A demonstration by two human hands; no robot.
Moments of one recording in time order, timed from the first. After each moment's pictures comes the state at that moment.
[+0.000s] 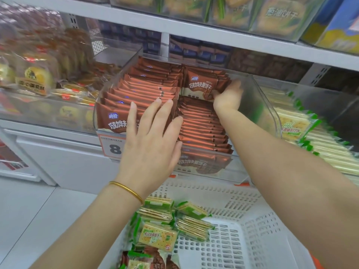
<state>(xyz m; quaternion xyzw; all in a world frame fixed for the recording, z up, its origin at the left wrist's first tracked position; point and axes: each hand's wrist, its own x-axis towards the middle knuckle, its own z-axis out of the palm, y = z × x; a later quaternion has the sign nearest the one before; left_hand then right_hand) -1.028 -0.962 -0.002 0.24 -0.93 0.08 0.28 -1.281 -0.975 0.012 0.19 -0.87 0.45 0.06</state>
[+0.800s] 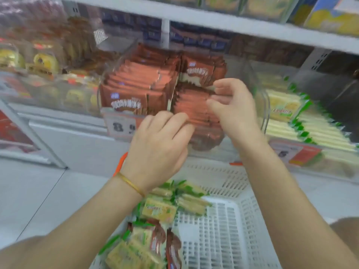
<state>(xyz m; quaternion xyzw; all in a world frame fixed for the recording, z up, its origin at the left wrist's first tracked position) -1.009 -0.921 0.002 0.11 -0.93 0.07 0.36 -1.165 -0.856 0.039 0.35 -0.76 0.55 -0.04</state>
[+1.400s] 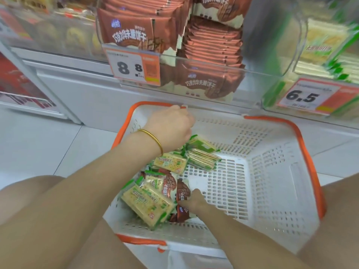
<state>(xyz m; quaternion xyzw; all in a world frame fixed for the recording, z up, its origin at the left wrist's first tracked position) -1.009 -0.911 -0.061 0.16 -0.99 -0.03 -0.02 -1.040 -0.754 -0.288 0.12 -0.83 0.12 -0.53</state>
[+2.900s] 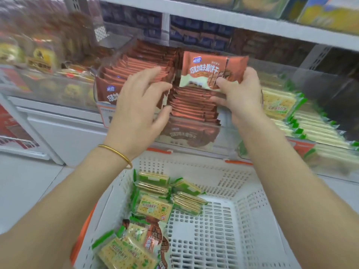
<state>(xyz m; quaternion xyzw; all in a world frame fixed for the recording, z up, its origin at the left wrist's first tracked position) -1.013 -0.957 0.014 0.18 -0.90 -0.05 0.39 -1.198 -0.866 0.050 0.23 -0.68 0.68 -0.14</state>
